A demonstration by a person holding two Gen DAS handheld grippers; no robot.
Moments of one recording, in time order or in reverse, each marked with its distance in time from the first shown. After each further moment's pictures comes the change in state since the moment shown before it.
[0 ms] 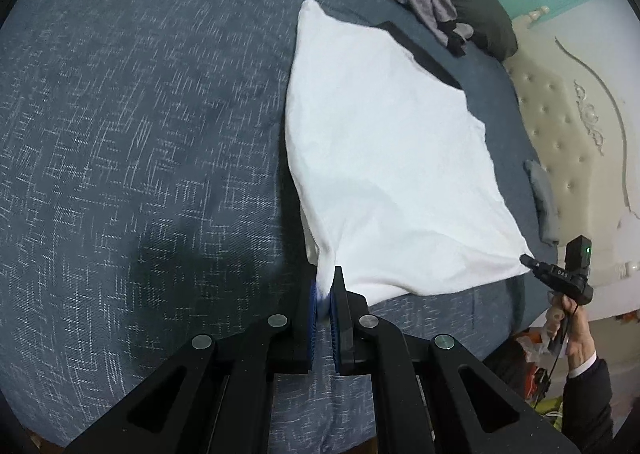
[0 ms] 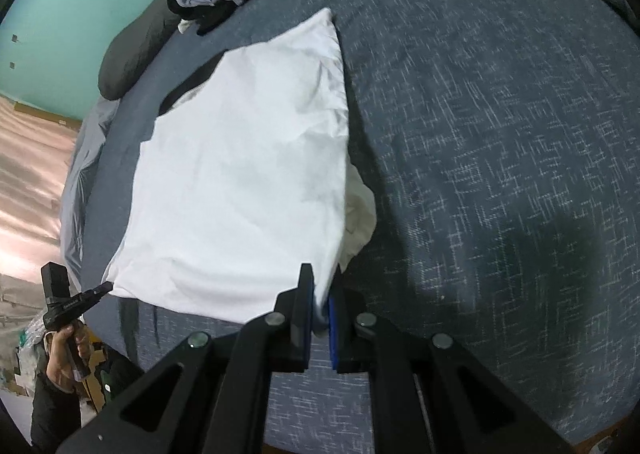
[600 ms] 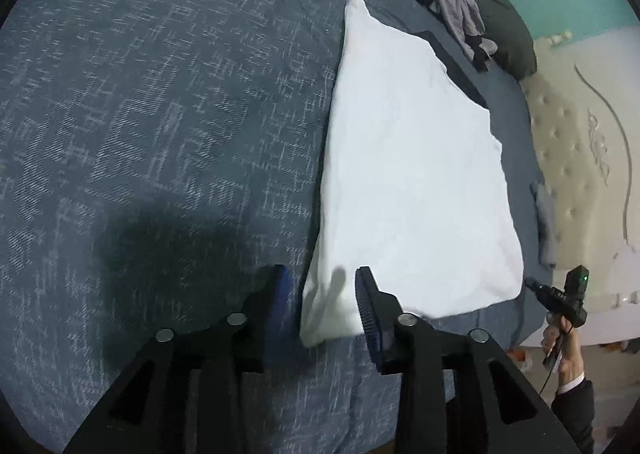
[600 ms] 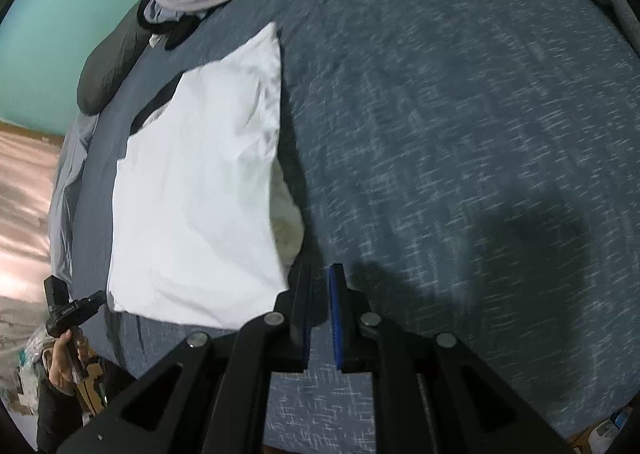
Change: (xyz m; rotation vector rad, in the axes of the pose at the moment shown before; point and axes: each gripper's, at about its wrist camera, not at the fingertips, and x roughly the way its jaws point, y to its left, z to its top) left arm 0.010 0.030 0.009 -0.098 0.014 -0.030; right arm -0.027 -0.043 0.006 0.064 -0.011 -0.050
